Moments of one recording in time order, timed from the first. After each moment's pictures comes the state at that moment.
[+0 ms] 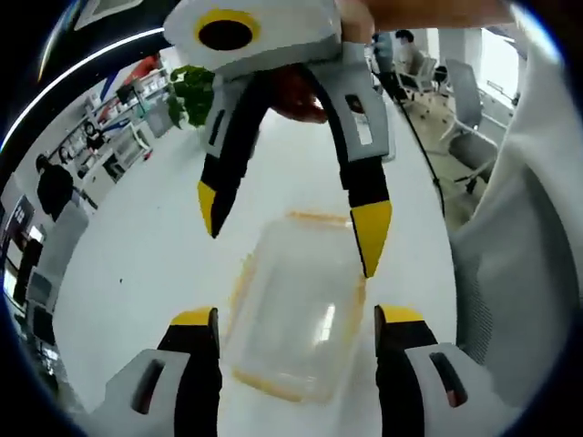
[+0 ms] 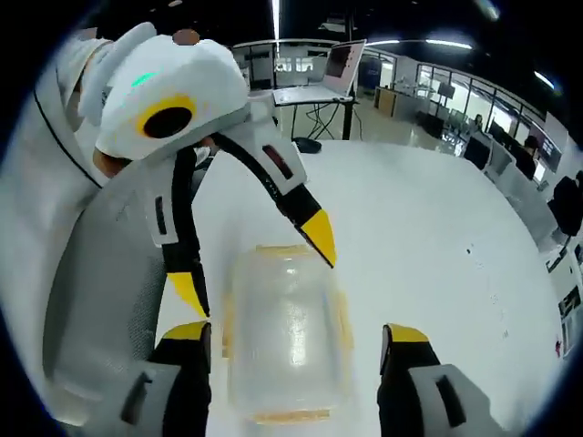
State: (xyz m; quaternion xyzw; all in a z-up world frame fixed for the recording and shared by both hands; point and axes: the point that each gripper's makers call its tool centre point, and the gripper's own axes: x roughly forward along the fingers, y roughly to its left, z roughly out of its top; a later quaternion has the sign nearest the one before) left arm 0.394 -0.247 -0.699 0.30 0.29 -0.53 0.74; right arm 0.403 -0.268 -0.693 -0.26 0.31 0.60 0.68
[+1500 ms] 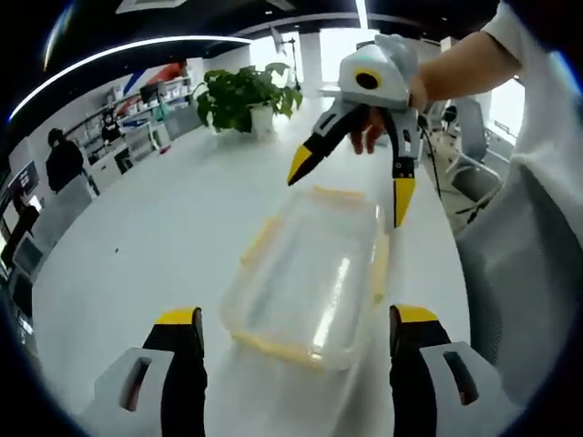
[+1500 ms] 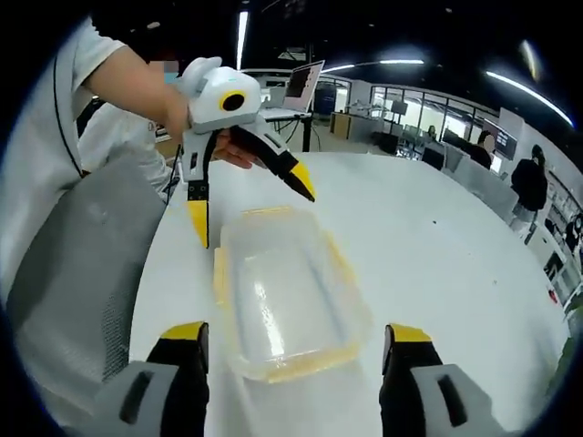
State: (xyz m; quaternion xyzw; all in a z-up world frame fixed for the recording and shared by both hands) left arm 0.407 -0.214 -0.734 0.22 0.27 -0.54 0.77; right arm 0.390 -0.312 -0.736 -0.21 0.27 0.55 0.76
